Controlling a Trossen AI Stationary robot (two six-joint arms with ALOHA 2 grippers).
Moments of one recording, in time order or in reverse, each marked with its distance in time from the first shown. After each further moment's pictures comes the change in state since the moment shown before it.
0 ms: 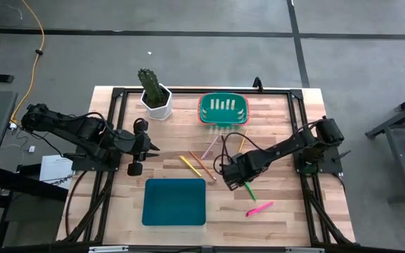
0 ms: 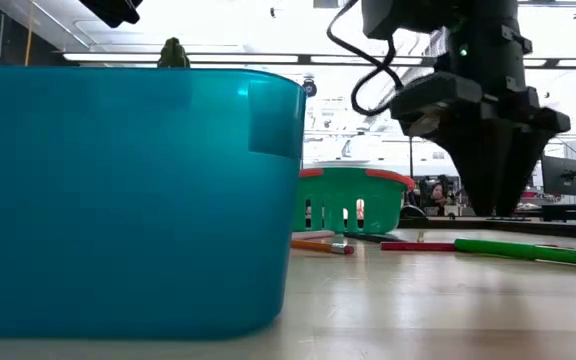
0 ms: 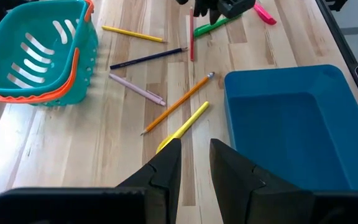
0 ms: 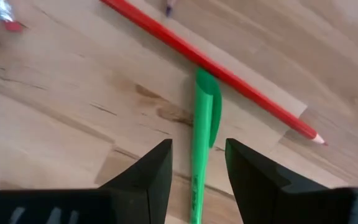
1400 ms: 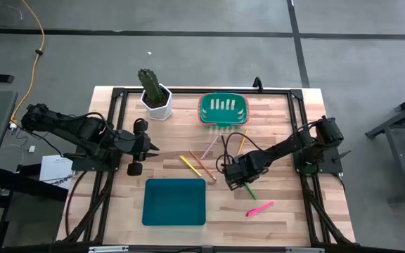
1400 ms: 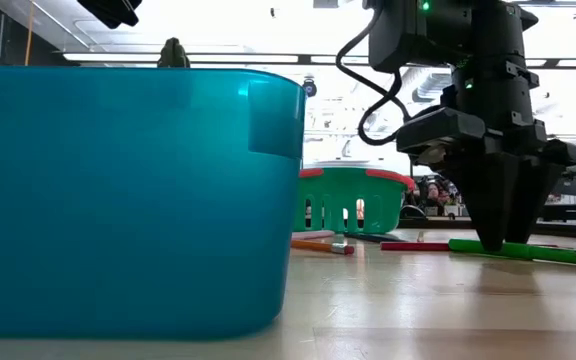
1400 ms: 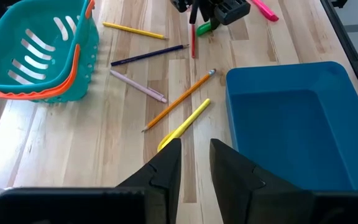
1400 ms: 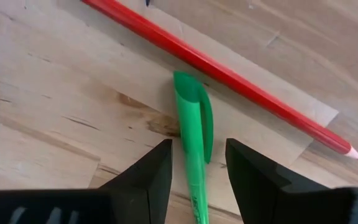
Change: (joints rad) left arm 0.000 0.000 0.000 -0.010 -0.003 -0.004; right arm -0.010 0.001 -0.113 0.154 -0.049 0.031
